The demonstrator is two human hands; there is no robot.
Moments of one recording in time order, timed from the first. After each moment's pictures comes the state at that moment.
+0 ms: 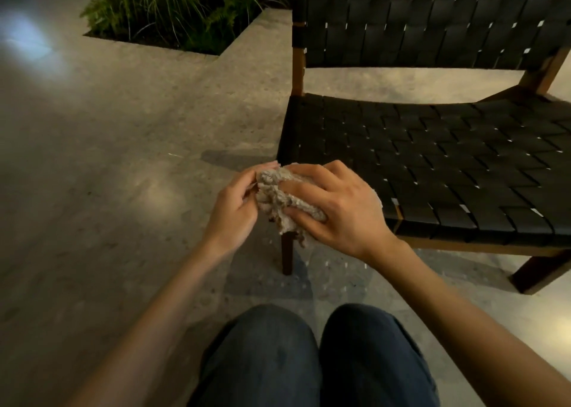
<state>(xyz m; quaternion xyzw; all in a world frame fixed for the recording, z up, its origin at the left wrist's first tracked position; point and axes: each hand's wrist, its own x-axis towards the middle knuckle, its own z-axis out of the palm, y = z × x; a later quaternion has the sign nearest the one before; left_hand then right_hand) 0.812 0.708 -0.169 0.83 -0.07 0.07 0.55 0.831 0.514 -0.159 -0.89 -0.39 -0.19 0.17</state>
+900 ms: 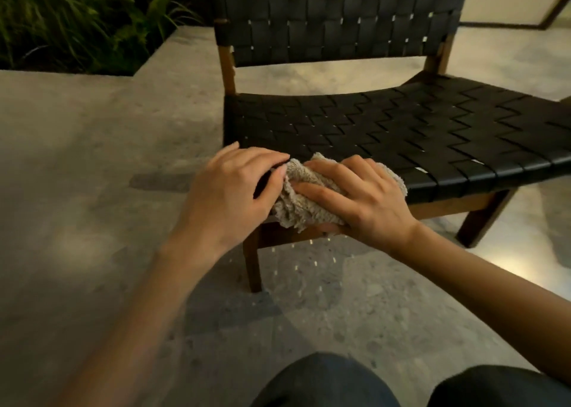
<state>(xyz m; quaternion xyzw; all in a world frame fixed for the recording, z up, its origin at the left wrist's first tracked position) 0.830 0.669 -0.157 0.91 -0.29 0.17 0.25 0.815 0.452 -0.191 -0.87 -0.36 -0.34 -0.03</state>
